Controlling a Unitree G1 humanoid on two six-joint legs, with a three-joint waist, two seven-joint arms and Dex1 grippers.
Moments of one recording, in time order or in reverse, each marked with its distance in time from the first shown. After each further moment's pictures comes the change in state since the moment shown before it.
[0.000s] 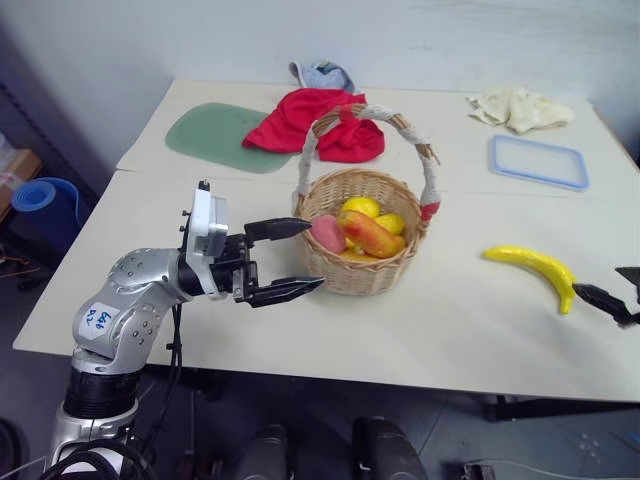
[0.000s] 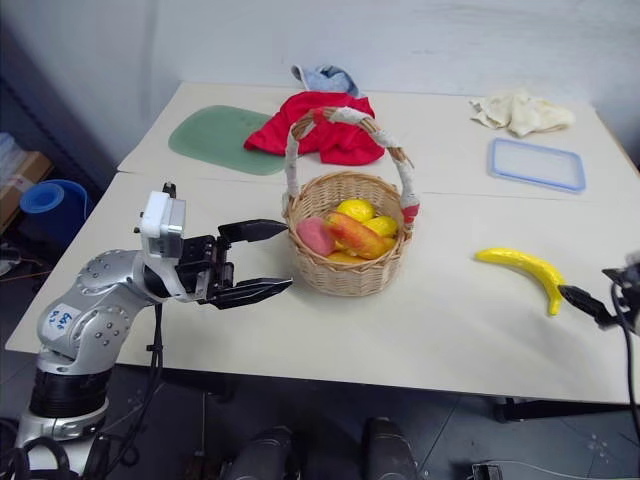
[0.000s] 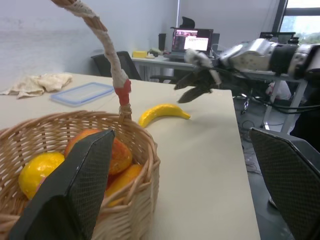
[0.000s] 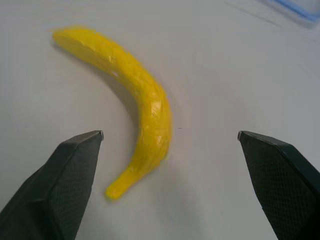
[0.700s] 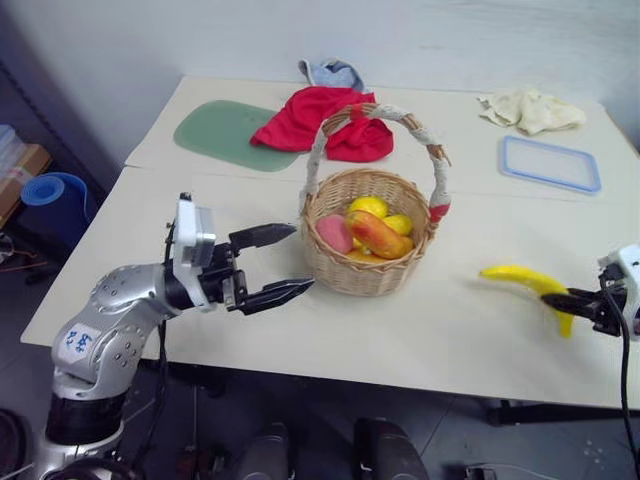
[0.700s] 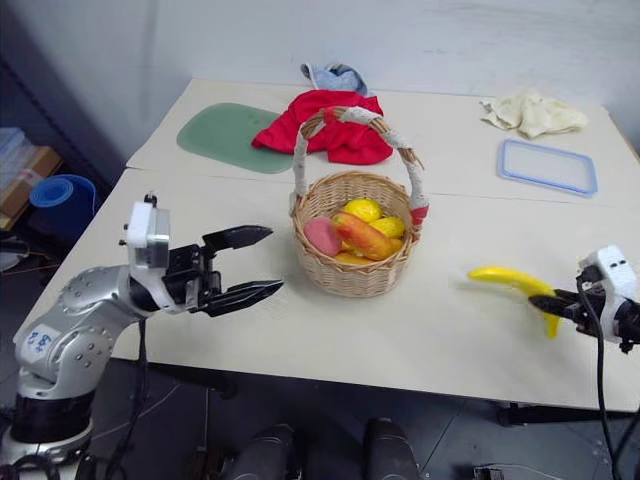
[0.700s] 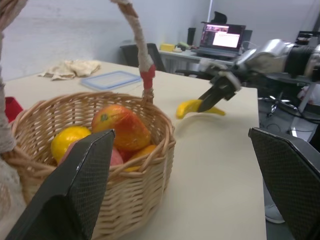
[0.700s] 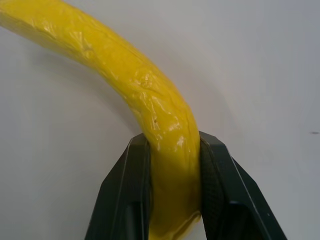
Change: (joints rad) left arm 0.127 0.036 0.070 -0.066 -0.022 0.021 0.081; right arm 0.185 0.014 -0.063 -0.380 0.199 0.268 0.317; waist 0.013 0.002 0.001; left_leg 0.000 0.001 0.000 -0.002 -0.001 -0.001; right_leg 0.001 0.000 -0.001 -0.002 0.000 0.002
